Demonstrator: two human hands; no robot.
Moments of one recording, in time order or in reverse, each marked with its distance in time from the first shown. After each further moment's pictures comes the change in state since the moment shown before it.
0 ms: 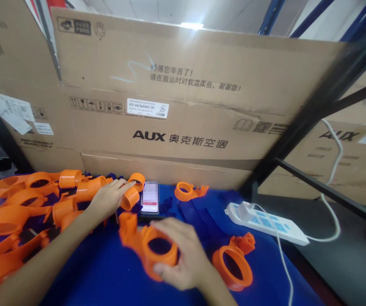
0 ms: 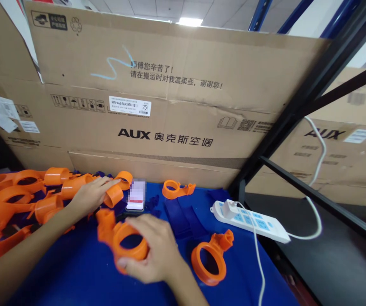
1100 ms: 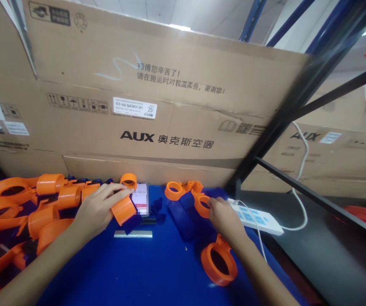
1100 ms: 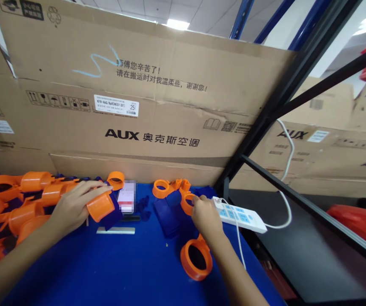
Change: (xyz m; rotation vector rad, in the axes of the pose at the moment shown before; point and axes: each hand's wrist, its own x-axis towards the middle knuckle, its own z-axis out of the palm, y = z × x) left_hand -0.014 0.029 -0.020 -0.203 0.337 0.186; right_hand -0.030 0.122 -0.121 -1.021 -0.191 0.708
